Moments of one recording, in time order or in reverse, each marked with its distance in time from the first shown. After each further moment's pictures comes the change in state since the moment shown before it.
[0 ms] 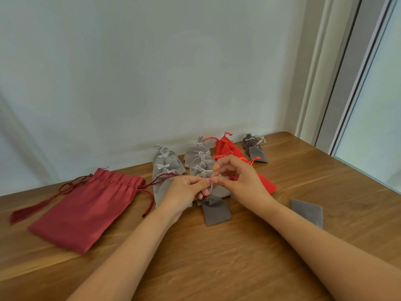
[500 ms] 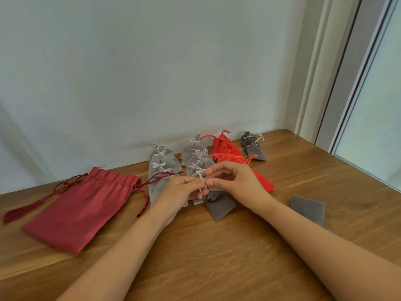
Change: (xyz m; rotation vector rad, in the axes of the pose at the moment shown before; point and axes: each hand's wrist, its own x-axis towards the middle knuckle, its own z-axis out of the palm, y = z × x) left_hand -0.003 0.000 0.000 -0.089 -0.034 -0.010; right_hand 0.002 0.006 -0.003 0.170 -0.093 0.104
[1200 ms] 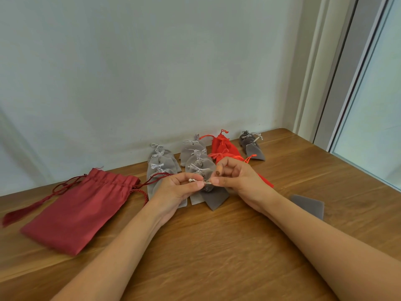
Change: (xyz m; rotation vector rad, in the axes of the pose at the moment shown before) left_hand 0.001 -0.002 -0.010 -0.266 -0.028 -0.011; right_hand -0.001 -0.007 -0.008 0.360 -0.083 0.157
